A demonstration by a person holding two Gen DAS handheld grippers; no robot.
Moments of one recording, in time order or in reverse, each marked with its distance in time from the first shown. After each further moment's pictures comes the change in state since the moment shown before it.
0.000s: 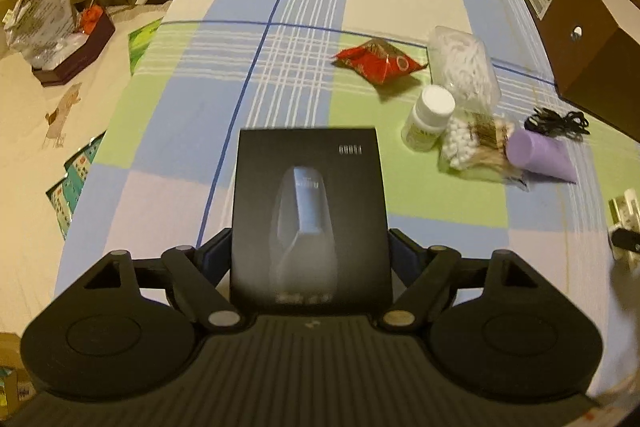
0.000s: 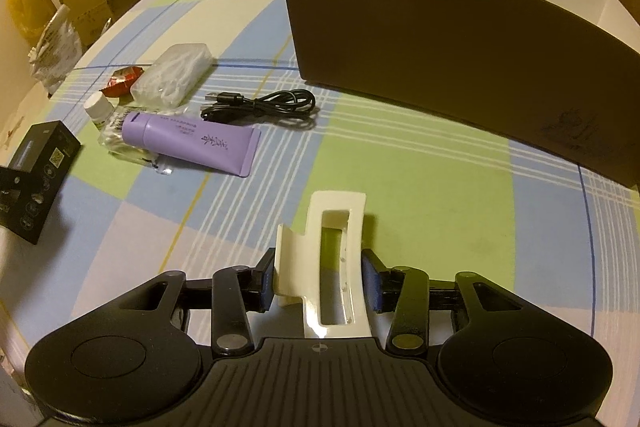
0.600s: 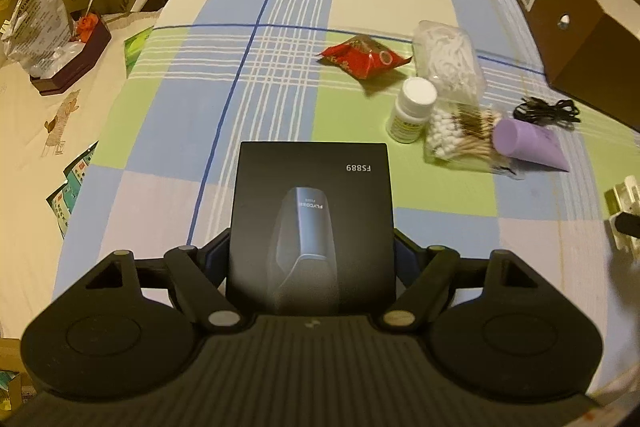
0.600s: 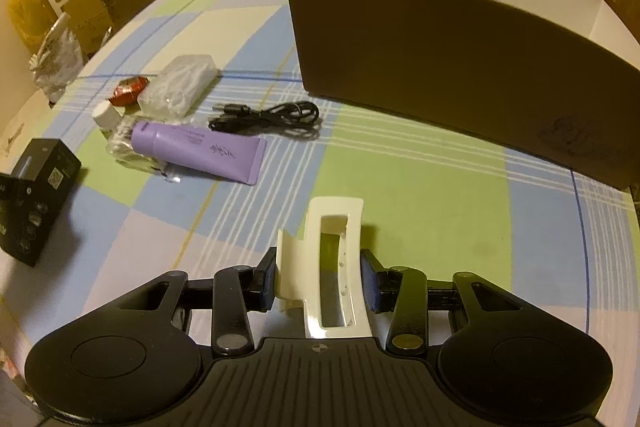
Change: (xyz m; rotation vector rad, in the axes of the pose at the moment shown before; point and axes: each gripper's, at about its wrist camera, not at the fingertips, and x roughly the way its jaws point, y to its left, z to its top) left arm -0.012 -0.009 -0.010 0.030 -0.012 -0.002; right arm -0.015 0.006 -0.001 0.004 -0.038 0.009
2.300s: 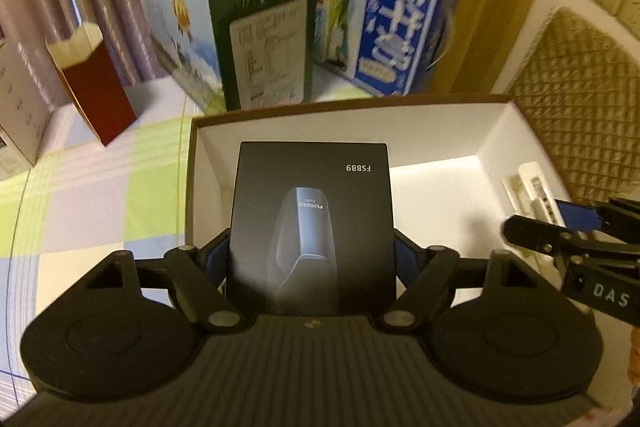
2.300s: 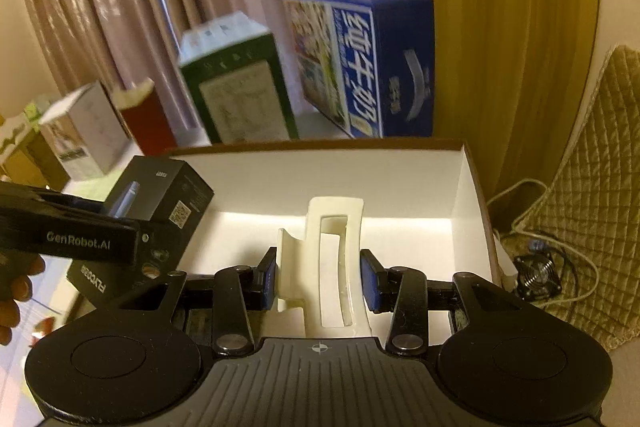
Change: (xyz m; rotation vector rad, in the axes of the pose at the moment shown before) left arm 0.022 -0.338 0.243 0.319 -0.174 -0.248; right arm -0.035 -0.220 0.182 0.193 -0.239 -0.075
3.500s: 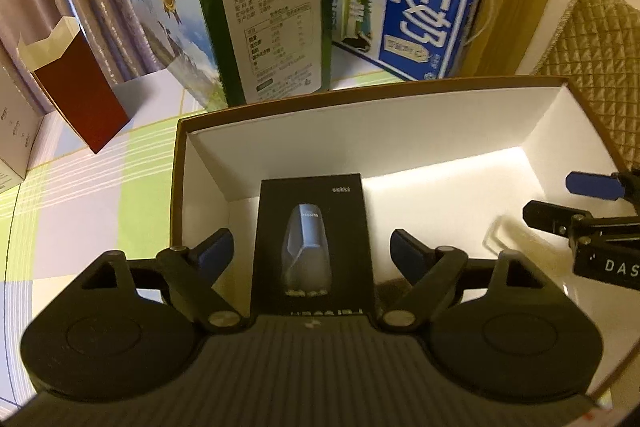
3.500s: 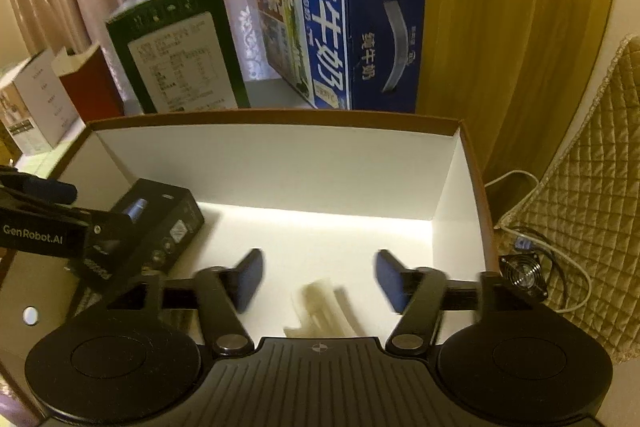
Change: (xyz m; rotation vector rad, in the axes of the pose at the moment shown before) left arm 0.048 0.007 0.013 0.055 0.030 0.038; right arm 0.055 -0.026 0.008 -0.045 0.057 -0.049
